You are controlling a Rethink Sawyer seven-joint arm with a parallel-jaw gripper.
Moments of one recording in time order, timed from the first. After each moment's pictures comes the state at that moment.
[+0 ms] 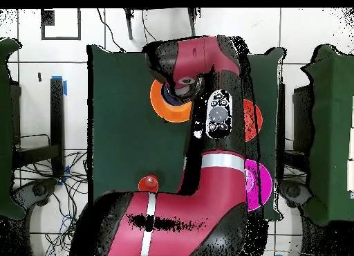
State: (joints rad) arm -0.17 -0.30 0.06 0.79 -0.45 1.37 1.58
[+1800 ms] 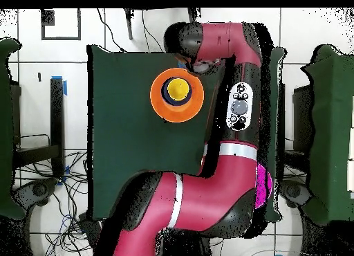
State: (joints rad) arm -0.25 -0.13 0.15 0.46 -0.45 1.25 1.48
